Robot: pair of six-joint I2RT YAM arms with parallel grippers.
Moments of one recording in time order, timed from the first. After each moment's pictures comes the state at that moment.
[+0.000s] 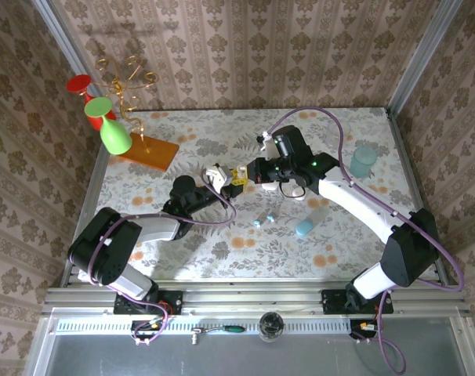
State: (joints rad) left arm -0.62 1.53 0.53 1.01 0.50 0.06; right arm 0.57 1.52 1.30 -0.48 -0.35 0.50
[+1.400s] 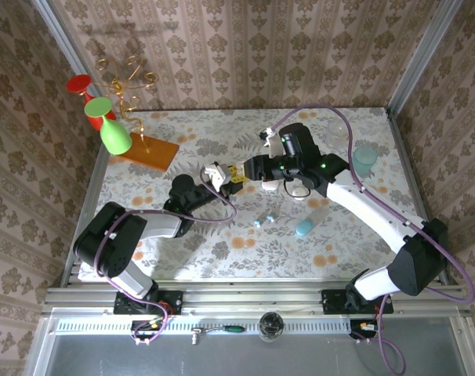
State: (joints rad) left arm -0.60 1.59 0.55 1.12 0.54 0.07; right arm 0.57 1.45 1.30 -0.47 -0.37 0.46
